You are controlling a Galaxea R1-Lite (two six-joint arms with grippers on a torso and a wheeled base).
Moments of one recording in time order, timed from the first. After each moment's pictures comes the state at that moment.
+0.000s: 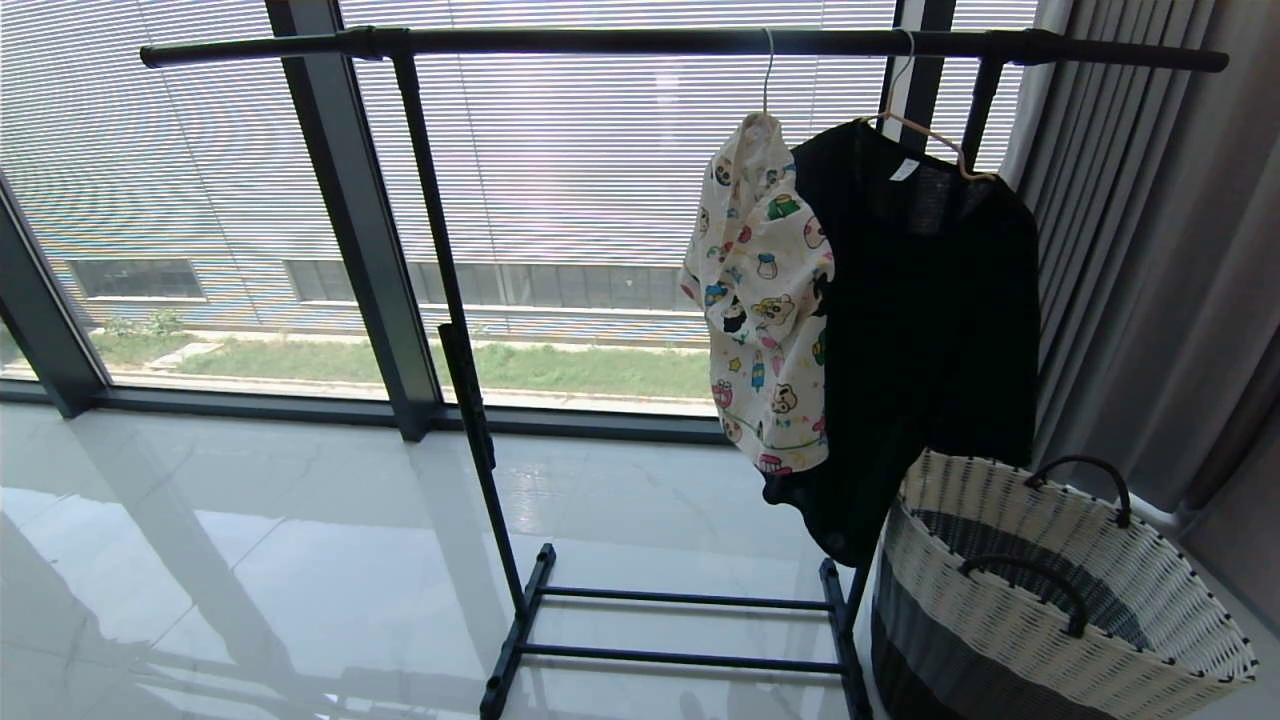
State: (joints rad) left arm 0.00 0.02 0.00 0.00 0.07 -0.04; right arm 0.00 0.00 0.00 0.00 0.01 -0.01
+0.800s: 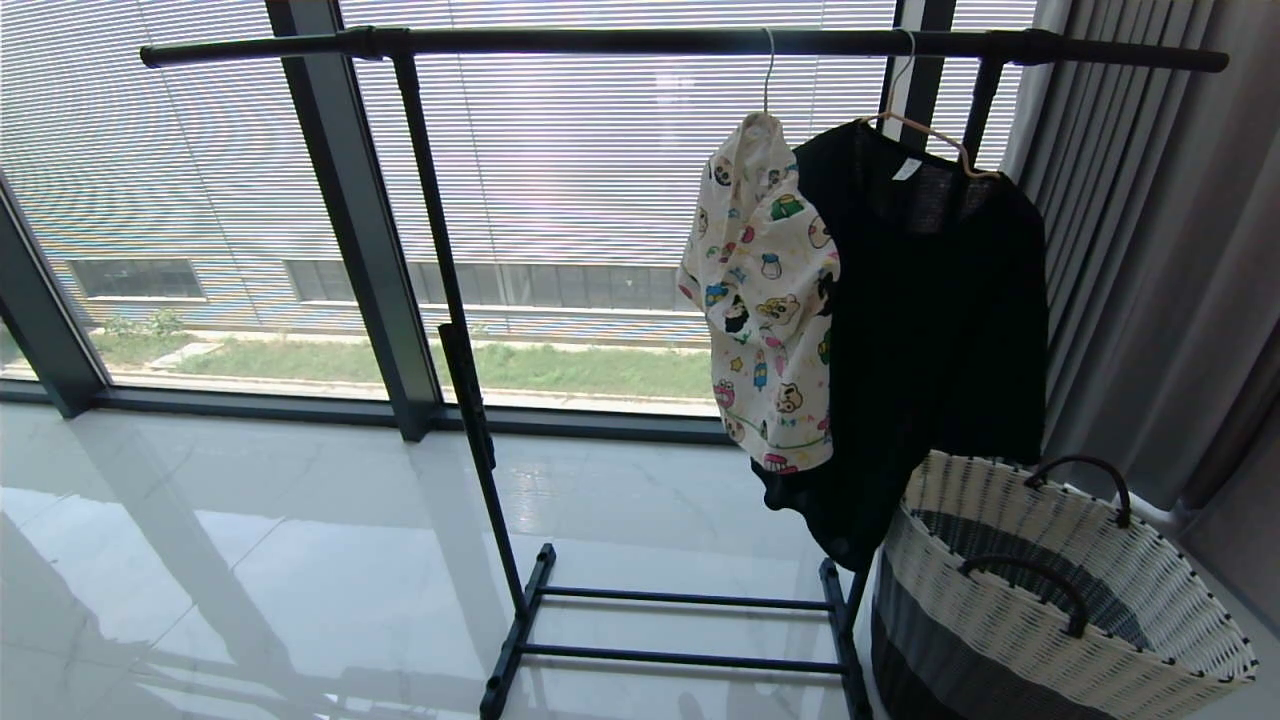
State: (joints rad) left arm -0.01 0.00 0.00 0.00 0.07 -0.04; right arm 0.00 0.00 0.00 0.00 0.01 -0.01
